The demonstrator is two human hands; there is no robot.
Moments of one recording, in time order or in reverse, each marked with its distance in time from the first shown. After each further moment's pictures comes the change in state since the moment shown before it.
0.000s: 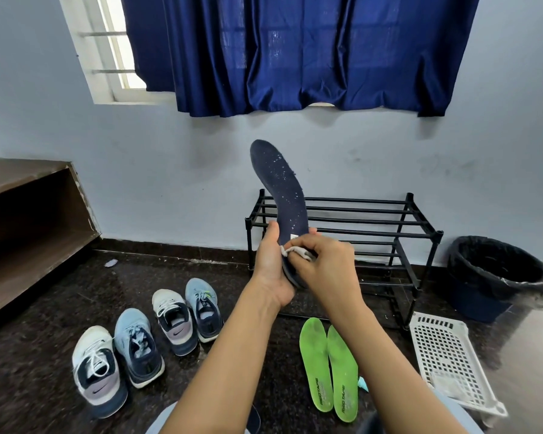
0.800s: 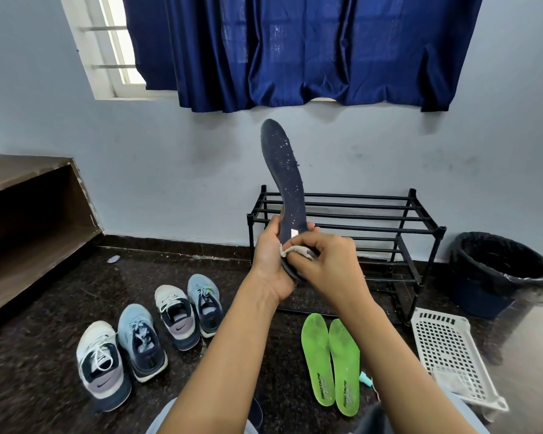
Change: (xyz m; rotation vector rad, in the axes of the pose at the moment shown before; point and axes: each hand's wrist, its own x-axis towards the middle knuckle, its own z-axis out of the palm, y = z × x) left_hand -0.001 0.006 0.000 -0.011 -0.019 0.007; right_hand -0.003 -0.001 -0.006 0.093 -0.108 -0.010
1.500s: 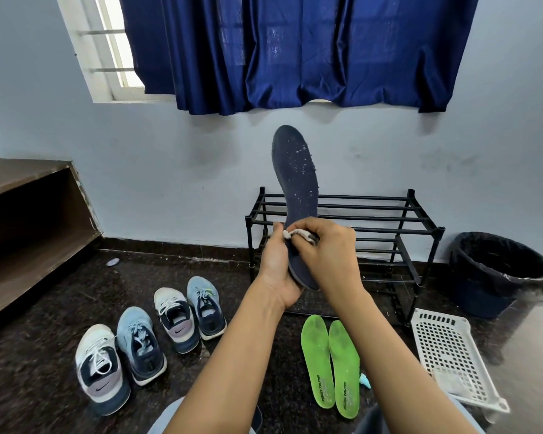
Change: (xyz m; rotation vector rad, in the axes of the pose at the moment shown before) left_hand 0.002 -0.016 0.004 -0.050 -0.021 -0.012; right_hand 0.019 0.003 0.001 -0.103 0.171 -0.031
